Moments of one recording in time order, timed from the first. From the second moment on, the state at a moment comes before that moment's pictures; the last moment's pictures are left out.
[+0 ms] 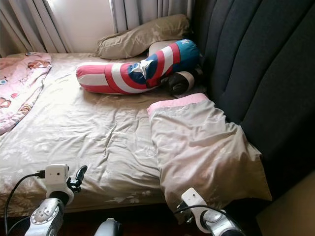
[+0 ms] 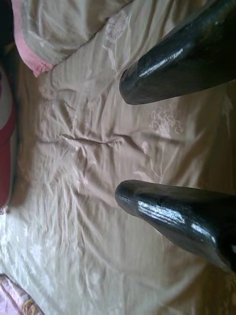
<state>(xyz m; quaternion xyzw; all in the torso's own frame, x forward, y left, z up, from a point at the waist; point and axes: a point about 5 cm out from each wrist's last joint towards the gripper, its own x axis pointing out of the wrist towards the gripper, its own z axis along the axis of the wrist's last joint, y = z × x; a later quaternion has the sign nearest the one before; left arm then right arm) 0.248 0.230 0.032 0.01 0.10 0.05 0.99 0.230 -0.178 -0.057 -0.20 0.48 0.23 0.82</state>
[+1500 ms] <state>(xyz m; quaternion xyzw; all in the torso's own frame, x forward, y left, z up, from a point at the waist) 0.194 0.244 0.074 0.05 0.11 0.06 0.99 0.285 -0.148 -0.022 -0.35 0.39 0.22 0.82</state>
